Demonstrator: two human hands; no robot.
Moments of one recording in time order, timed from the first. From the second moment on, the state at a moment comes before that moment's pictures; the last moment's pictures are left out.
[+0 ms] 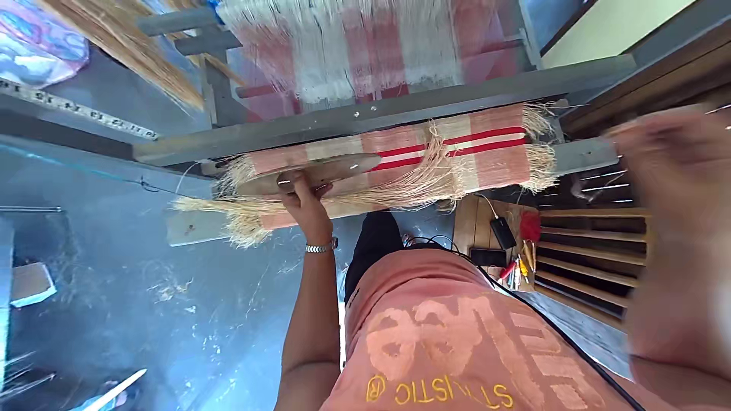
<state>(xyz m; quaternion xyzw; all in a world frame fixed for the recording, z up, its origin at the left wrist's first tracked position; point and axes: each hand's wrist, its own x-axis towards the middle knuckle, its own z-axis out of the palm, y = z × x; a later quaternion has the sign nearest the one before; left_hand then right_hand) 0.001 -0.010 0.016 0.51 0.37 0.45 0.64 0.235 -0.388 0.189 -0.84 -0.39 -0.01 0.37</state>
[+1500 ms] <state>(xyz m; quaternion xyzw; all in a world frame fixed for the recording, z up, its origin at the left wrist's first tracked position) 0.028 -0.063 0.126 0.70 0.15 0.40 0.57 0.186 -0.244 0.113 -0.63 -0.53 0.31 0.47</state>
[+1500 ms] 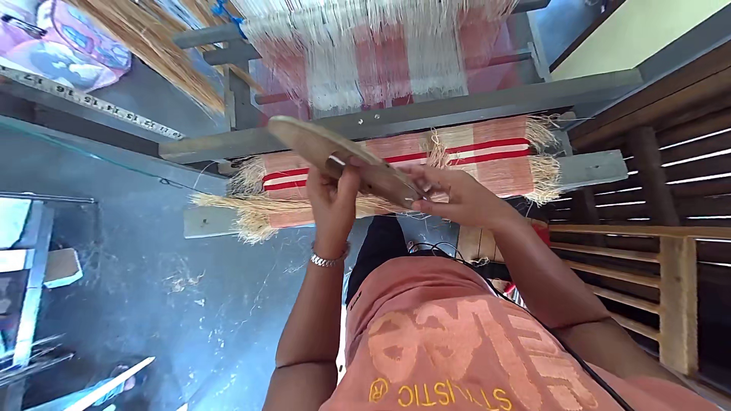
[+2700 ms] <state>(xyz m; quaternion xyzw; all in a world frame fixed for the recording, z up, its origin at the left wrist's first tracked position) 0.045 -0.128 0.080 0.34 0.24 0.35 0.84 0.110 -0.184 0.098 -0.56 -0.27 0.19 0.76</state>
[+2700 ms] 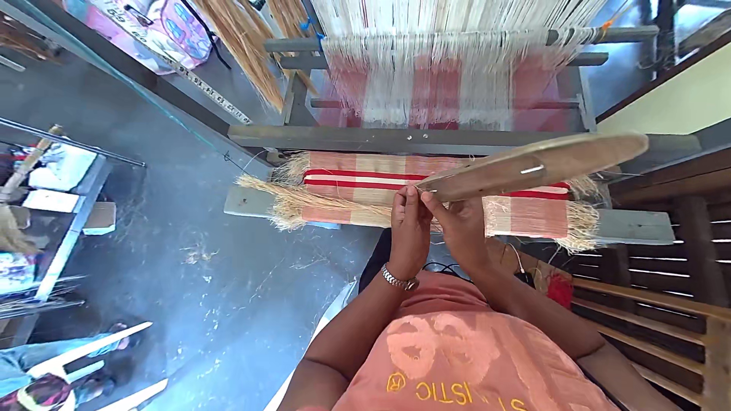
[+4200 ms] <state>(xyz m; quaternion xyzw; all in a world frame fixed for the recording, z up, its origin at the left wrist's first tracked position) -0.011 -0.010 0.004 0.30 0.34 0.28 0.85 0.405 -0.335 0.006 -0.90 -0.09 0.01 0.42</state>
